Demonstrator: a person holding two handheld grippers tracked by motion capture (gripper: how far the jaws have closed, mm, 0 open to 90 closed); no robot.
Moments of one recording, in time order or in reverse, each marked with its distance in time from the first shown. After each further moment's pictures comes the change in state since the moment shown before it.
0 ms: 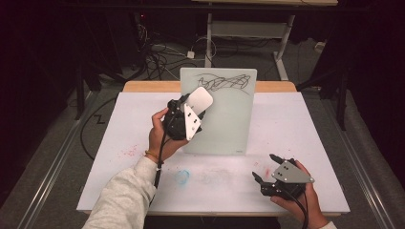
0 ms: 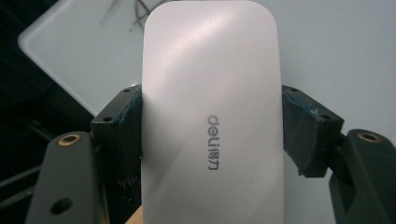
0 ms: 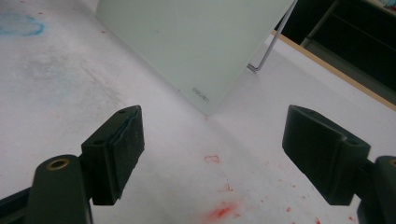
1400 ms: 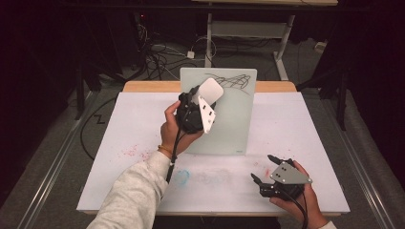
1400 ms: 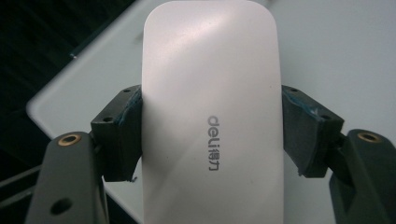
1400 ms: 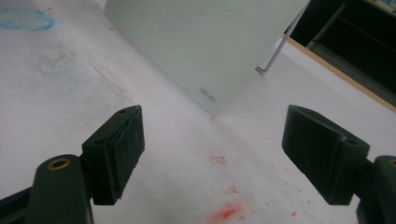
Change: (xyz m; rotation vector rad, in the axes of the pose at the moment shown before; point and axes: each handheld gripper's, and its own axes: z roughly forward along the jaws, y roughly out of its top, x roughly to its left) left arm -0.008 0.039 0.015 0.007 0.080 -0.019; right arm 0.003 0.000 0.001 0.002 0.029 -0.029
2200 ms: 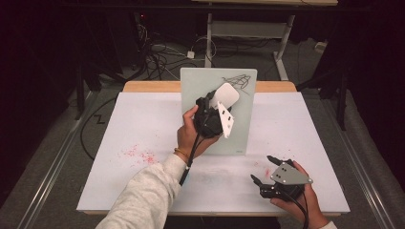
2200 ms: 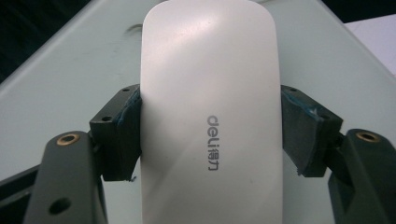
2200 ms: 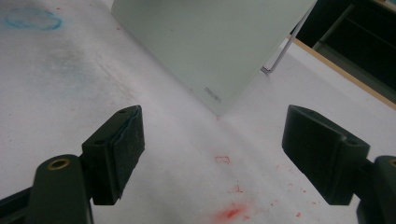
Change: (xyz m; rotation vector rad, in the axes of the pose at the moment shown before) left arm -0.053 0.015 0.009 0.002 -0.033 0.023; right arm 0.000 -0.001 -0.001 0.000 0.011 -0.008
